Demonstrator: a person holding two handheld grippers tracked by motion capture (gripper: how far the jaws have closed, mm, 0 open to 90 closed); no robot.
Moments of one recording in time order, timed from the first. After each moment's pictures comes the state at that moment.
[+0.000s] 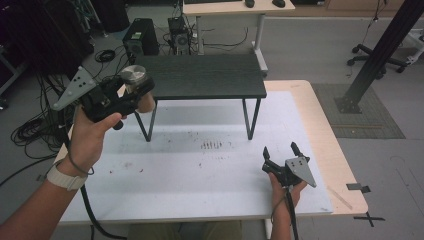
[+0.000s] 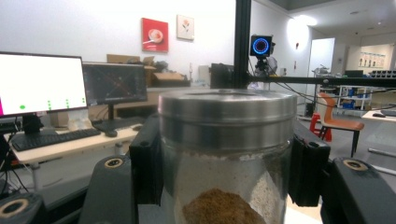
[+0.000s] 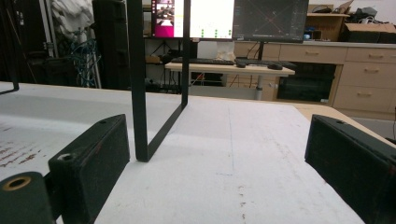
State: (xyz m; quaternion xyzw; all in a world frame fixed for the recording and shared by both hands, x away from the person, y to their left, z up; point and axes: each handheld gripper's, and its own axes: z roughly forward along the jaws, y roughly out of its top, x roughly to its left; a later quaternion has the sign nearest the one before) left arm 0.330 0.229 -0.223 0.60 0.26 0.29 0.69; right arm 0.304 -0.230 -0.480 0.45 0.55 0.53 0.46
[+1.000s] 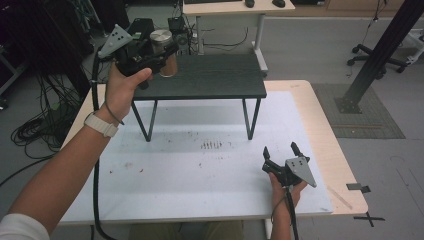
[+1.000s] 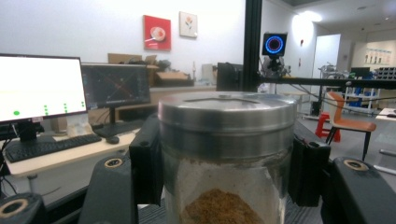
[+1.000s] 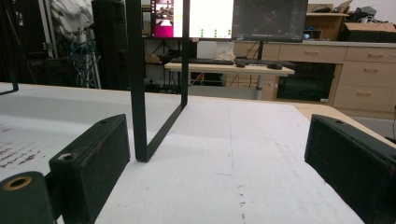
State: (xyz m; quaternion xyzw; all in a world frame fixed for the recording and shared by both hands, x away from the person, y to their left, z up) left arm 0.435 0.183 -0.204 0.61 0.27 0.30 0.69; right arm 0.304 -0.230 -0.480 0.45 0.55 0.53 0.46
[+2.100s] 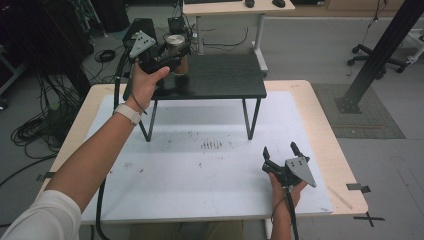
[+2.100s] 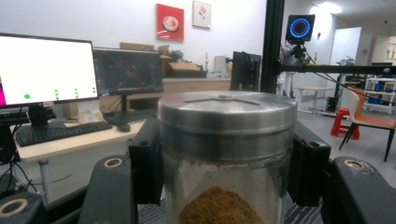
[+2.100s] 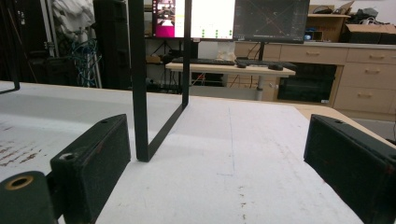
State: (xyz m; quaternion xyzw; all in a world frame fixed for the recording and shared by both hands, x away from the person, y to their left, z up) left arm 0.500 0.166 -0.252 0.61 0.29 0.30 0.67; right arm 0.304 -0.230 -0.480 0.45 0.55 0.53 0.46
